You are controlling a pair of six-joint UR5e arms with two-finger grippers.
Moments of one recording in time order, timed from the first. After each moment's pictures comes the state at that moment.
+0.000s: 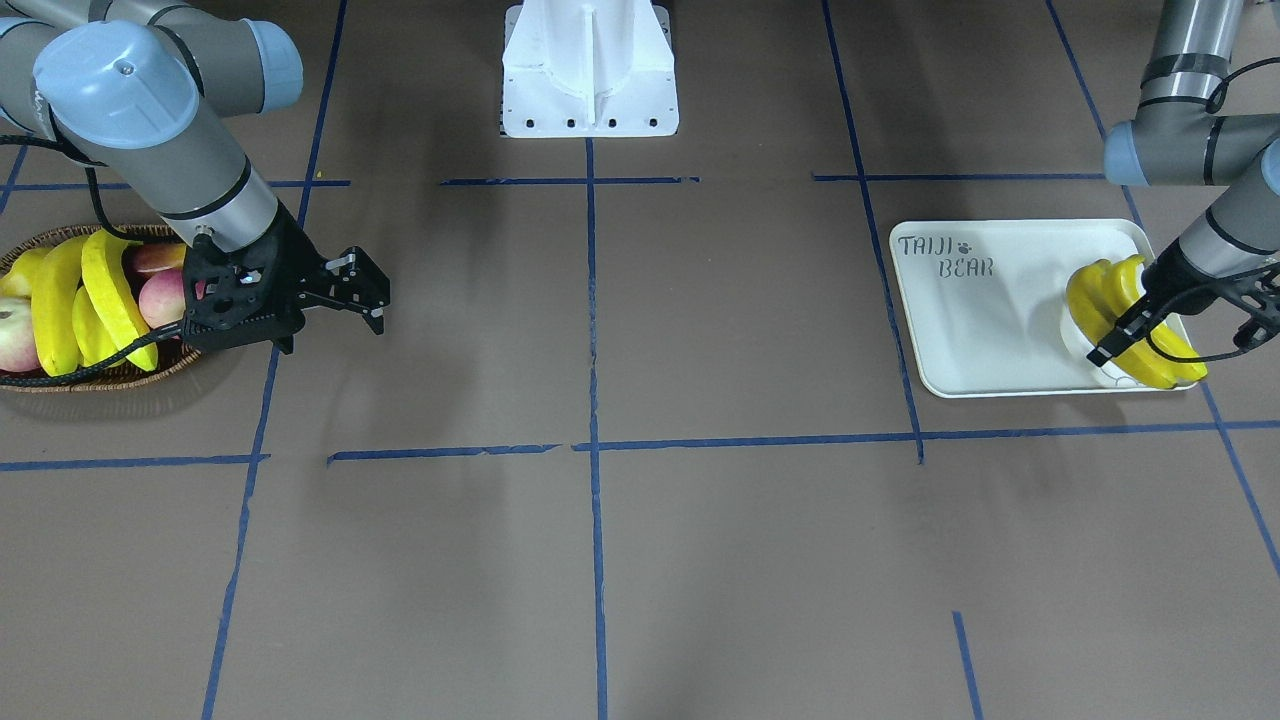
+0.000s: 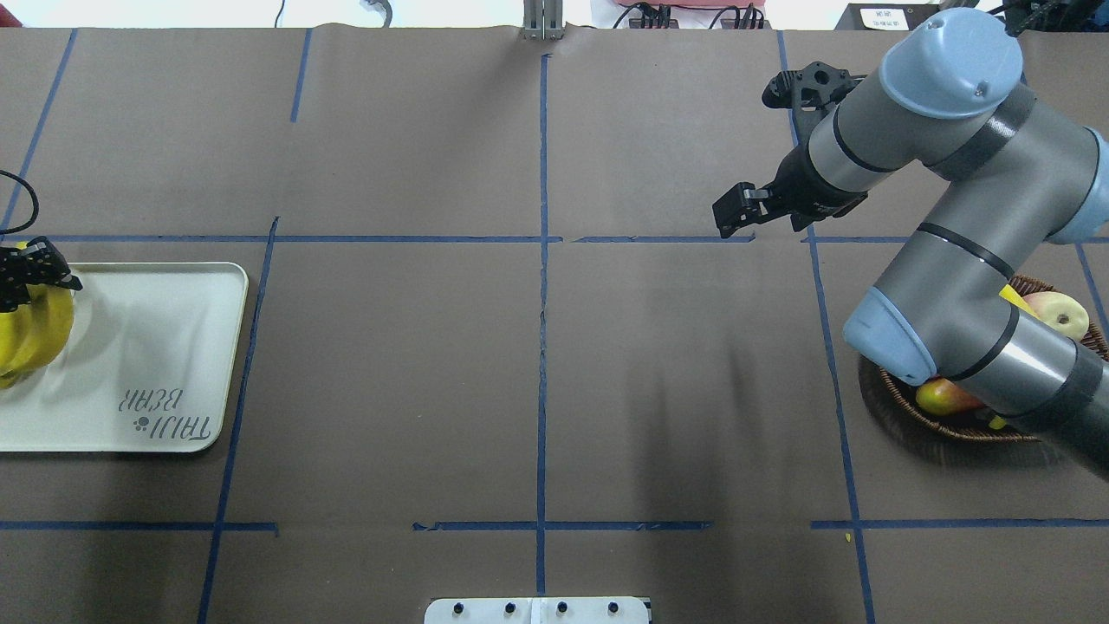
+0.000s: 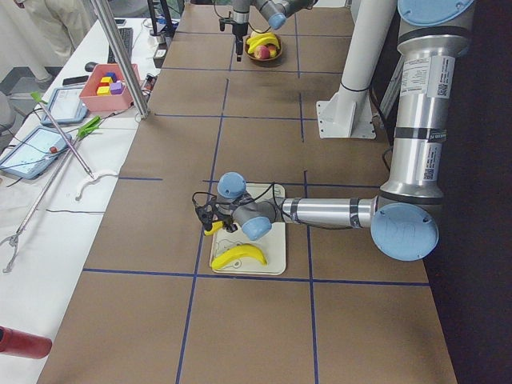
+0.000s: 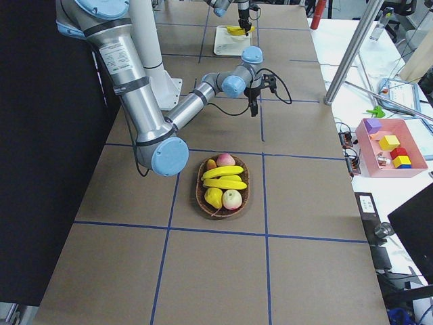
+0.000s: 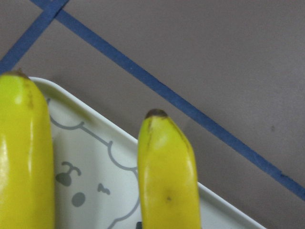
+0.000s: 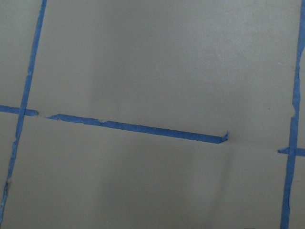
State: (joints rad) left arm -1.07 -1.56 -1.40 -2.47 -2.18 -1.41; right arm 0.84 -1.14 1.82 -1.47 2.09 0.86
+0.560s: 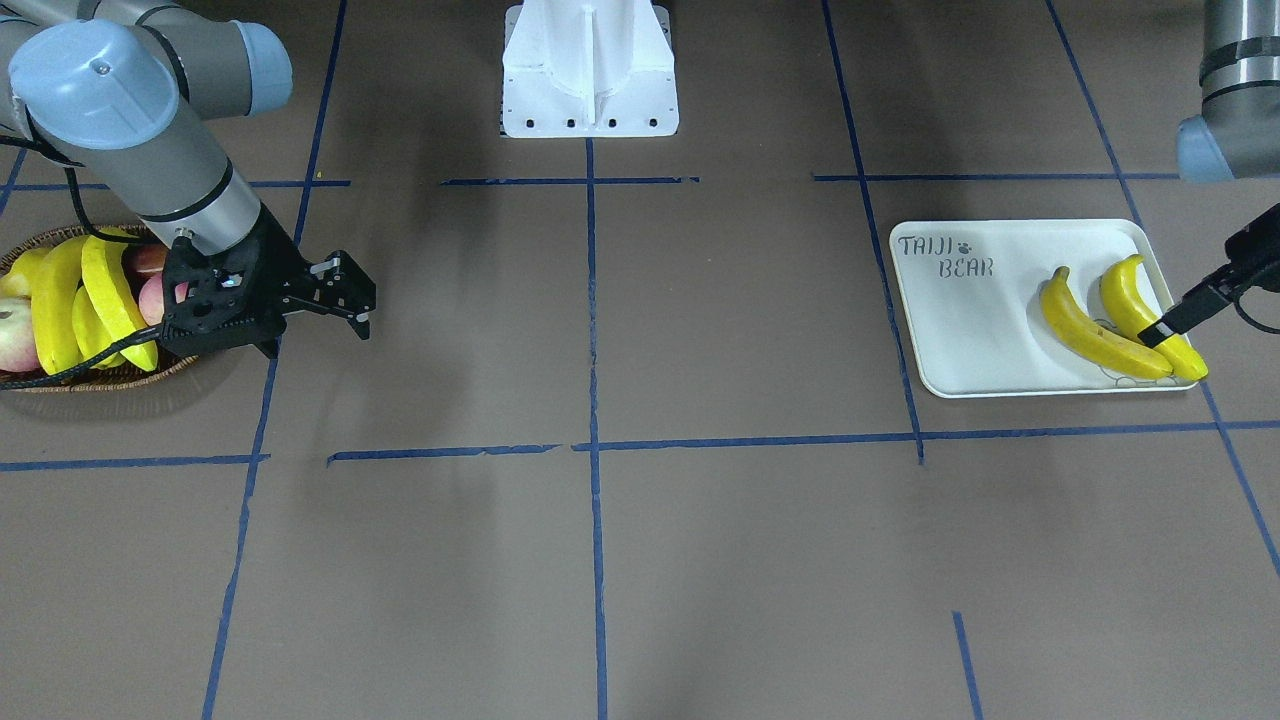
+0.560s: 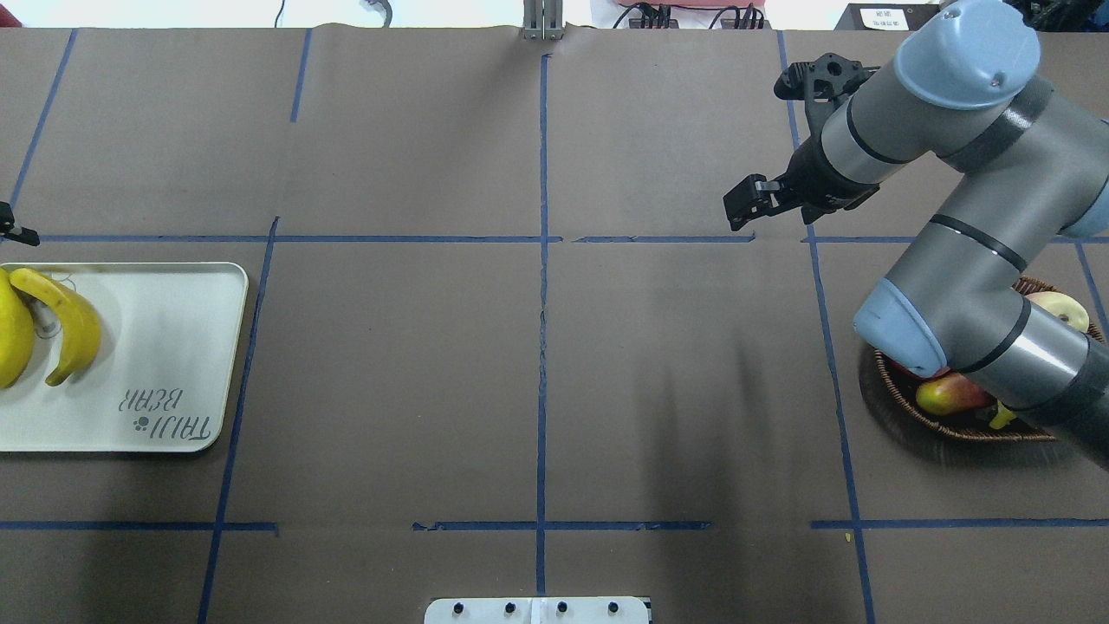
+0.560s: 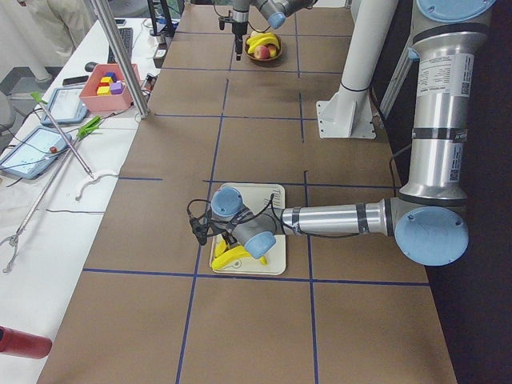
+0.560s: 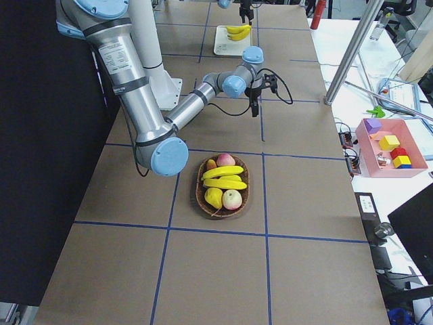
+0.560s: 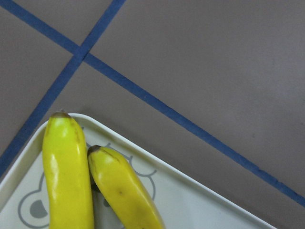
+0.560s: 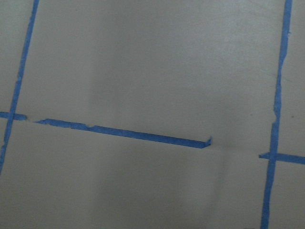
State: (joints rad) left arm -1.26 -1.59 -1.42 -2.46 -2.47 -1.28; right arm 0.87 -1.17 1.83 -1.48 2.10 0.81
